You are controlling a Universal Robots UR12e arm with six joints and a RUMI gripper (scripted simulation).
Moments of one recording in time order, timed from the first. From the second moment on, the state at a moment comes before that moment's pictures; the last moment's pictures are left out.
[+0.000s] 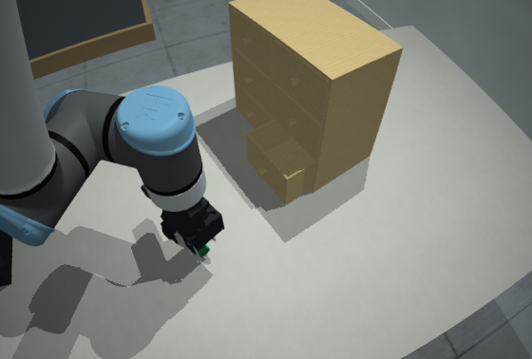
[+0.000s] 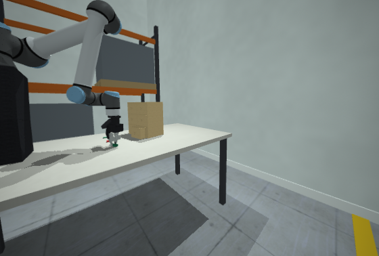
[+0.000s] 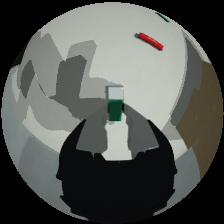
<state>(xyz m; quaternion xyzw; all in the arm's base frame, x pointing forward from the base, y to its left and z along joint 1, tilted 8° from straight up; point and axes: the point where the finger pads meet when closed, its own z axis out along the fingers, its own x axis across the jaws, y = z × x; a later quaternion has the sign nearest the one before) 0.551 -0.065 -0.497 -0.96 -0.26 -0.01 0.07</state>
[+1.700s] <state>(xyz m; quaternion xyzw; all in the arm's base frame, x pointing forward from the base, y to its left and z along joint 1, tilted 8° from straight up) 0.551 -0.078 -0.398 -0.96 -0.27 -0.01 0.07</state>
